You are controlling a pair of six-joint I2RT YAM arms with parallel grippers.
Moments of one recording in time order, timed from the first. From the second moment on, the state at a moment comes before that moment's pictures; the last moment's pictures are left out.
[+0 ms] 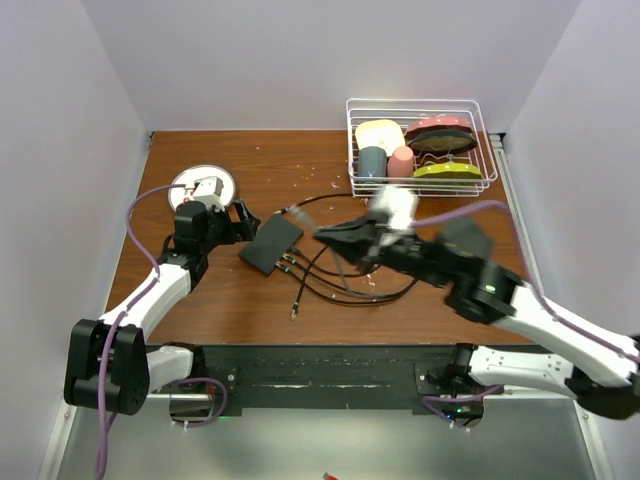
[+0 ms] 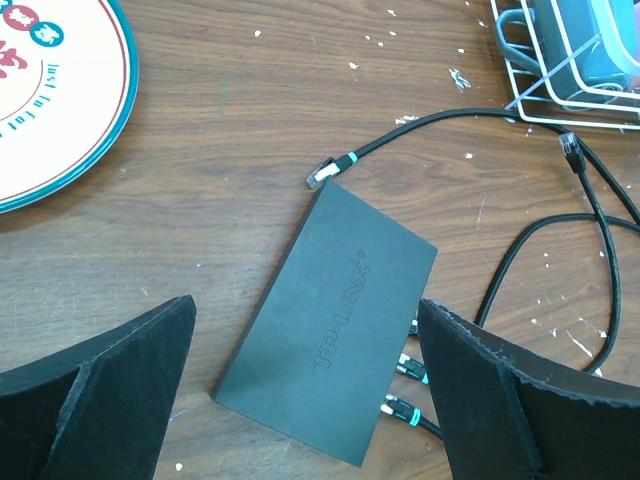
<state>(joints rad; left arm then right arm) -0.15 1.19 0.59 0.16 0.16 -0.34 1.08 0.99 1.14 -0.05 -0.12 -0.02</state>
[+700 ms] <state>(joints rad) -0.14 1.19 0.58 0.18 0.22 -0.34 1.07 1.03 1.12 -0.09 0.24 -0.17</state>
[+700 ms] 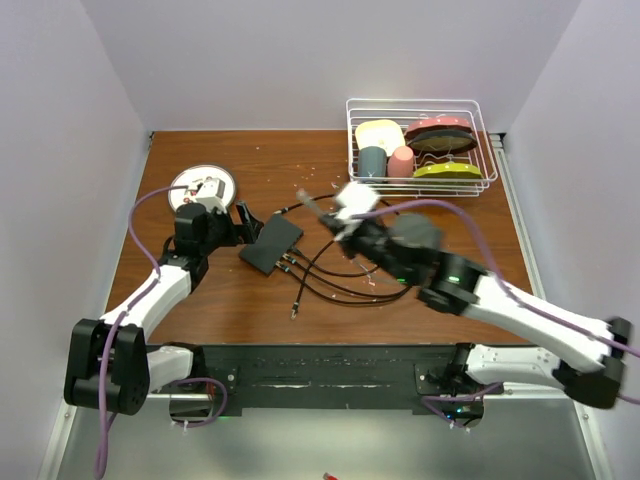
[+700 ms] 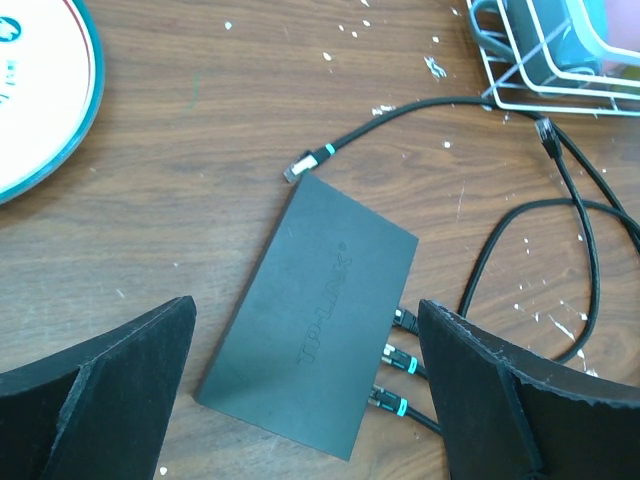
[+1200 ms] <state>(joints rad) -0.14 1.16 0.39 0.40 0.40 -0.39 0.95 1.65 0.95 -0.07 -0.23 0.02</state>
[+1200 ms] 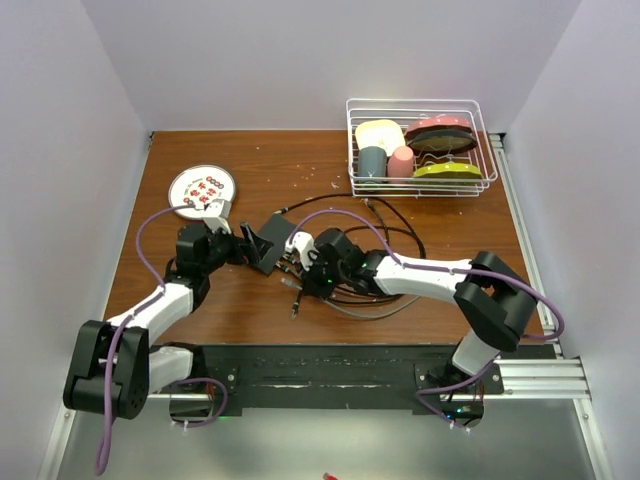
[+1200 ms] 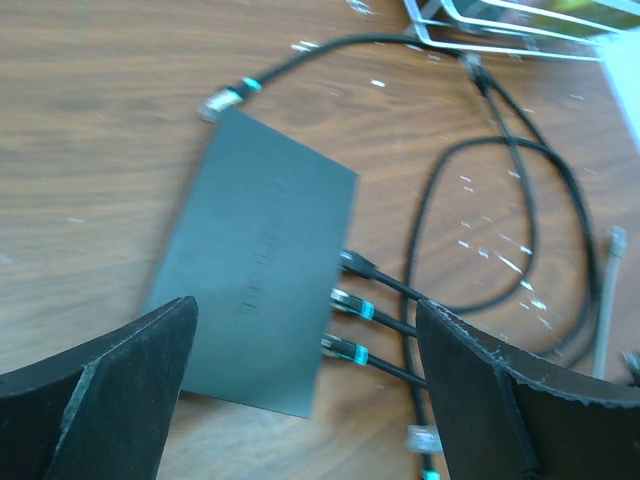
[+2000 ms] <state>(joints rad) -0.14 1.31 0.25 0.94 0.83 -0.59 0.85 1.55 0.93 0.04 -0.41 0.06</state>
